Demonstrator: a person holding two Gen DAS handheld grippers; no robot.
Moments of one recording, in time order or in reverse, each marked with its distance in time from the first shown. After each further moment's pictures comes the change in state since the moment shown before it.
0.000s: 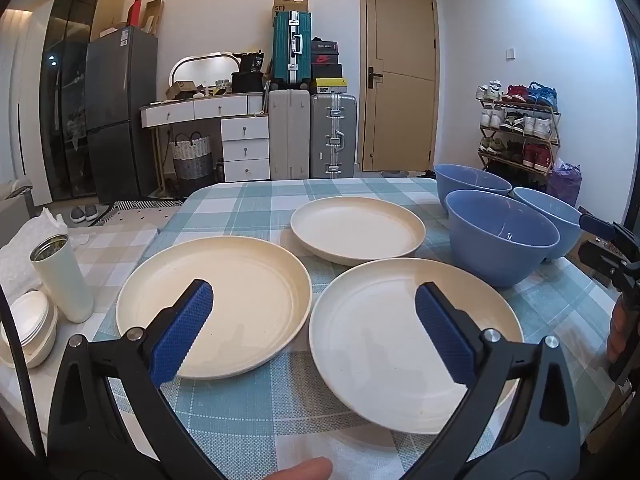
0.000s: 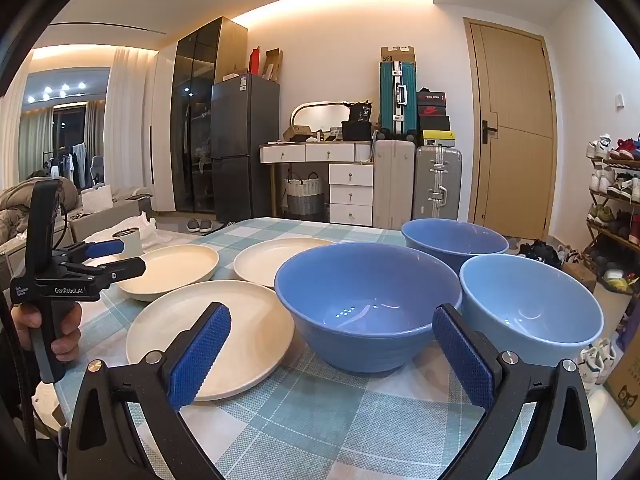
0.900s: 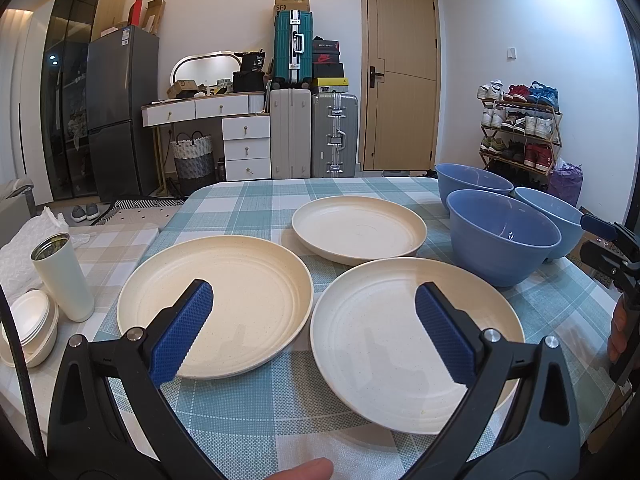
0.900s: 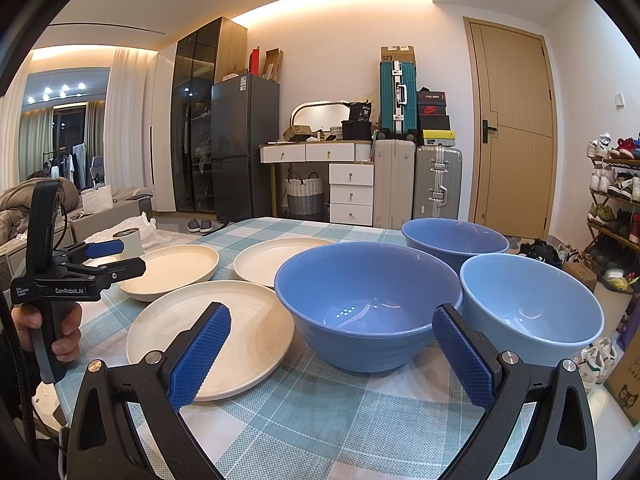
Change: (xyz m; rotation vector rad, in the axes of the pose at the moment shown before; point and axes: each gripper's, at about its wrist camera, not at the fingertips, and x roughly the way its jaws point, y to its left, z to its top) left arm 0.000 0.000 0.000 -0.005 0.011 -0.002; right arm 0.000 0.000 0.000 -0.001 0.000 0.000
